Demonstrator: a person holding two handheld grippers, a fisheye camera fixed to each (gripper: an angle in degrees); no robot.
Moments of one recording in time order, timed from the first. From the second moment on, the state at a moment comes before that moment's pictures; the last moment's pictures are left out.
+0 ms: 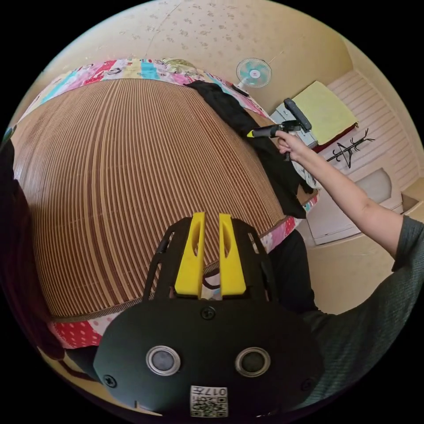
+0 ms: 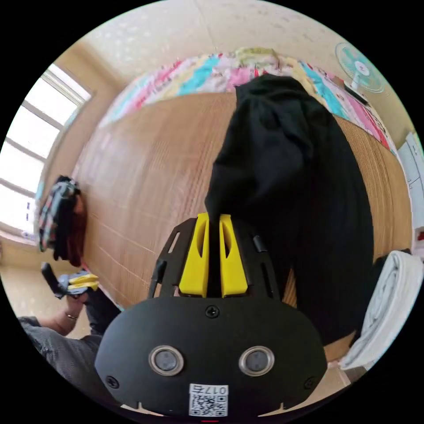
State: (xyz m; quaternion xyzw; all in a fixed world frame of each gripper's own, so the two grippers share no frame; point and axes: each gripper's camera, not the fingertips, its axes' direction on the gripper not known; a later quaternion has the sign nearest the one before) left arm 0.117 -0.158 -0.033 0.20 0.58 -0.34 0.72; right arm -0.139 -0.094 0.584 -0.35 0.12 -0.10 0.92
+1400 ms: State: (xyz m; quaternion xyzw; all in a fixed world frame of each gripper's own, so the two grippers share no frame) left arm 0.134 -0.011 -0.006 0.21 0.87 -0.03 0.45; right arm -0.103 0.117 0.065 -0.24 0.07 0.13 0.96
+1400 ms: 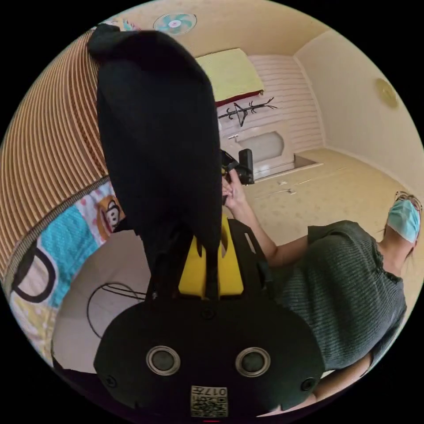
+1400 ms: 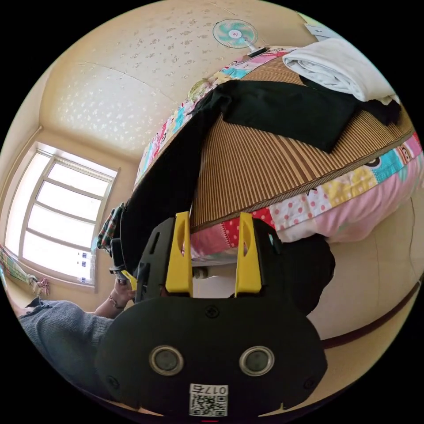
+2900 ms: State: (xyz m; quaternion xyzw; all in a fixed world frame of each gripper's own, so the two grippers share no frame) left arm 0.050 0.131 0.120 0.17 0.79 -0.22 0.56; right arm -0.078 -0.019 0.180 -0.25 0.43 -0.06 0.86
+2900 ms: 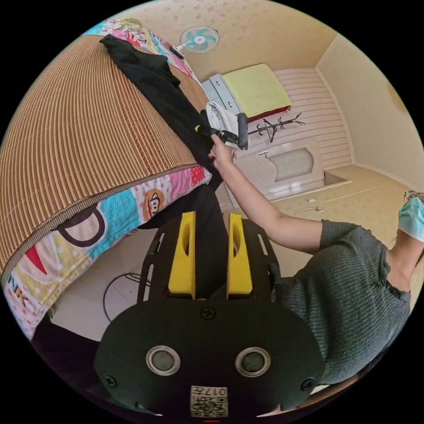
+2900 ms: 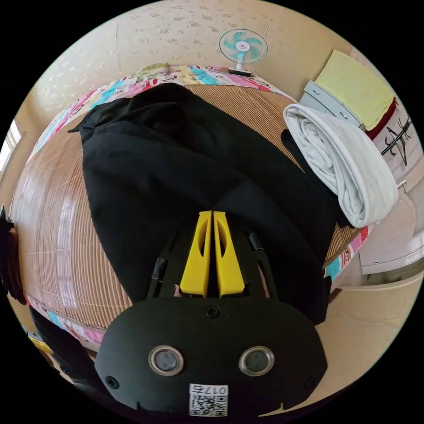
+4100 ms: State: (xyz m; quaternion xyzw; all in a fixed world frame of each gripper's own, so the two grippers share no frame) left arm 0.187 -0.379 0.003 0.34 0.59 0.07 0.73; right arm 0.000 -0.063 0.033 -0.15 0.14 0.05 0.98
